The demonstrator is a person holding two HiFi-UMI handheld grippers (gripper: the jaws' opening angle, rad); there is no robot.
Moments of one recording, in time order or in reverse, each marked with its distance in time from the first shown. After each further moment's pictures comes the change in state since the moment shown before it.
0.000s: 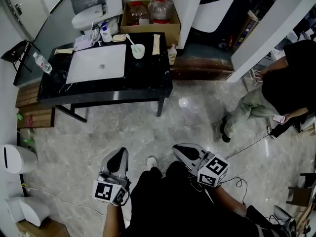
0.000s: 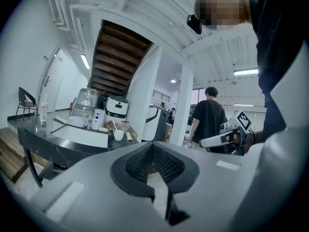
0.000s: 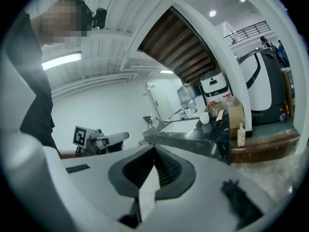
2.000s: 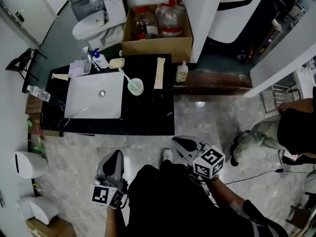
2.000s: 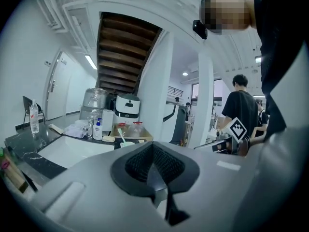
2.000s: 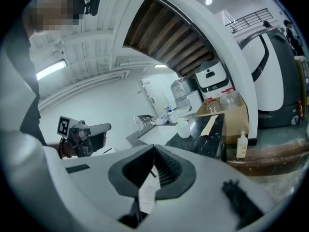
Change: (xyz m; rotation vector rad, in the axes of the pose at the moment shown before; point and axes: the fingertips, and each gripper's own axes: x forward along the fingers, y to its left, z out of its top) left arm 0.228 0.090 0.079 0.012 0.052 0.181; right arm 0.124 -0.266 0.100 0.044 0.068 0.053
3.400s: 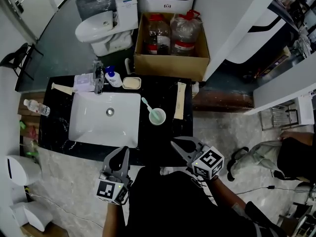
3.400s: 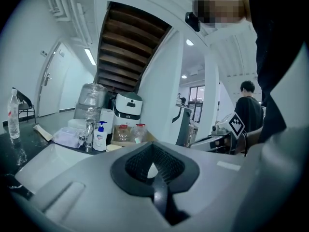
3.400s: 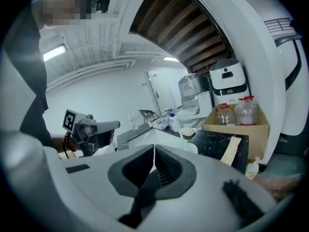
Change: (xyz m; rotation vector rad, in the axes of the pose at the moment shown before) left arm 0.117 0.145 0.031 -0.004 -0.022 -0.084; right arm 0.171 -0.045 0.087 -0.145 0.075 0.021
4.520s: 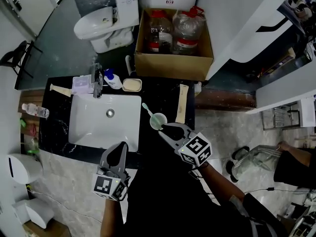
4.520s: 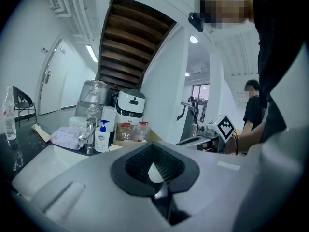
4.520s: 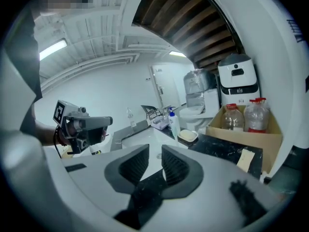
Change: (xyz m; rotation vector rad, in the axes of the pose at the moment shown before) left arm 0.035 0.030 0.013 -0.045 0.032 0.033; right arm 0.072 -0.039 0.018 -0.061 0.068 0.052
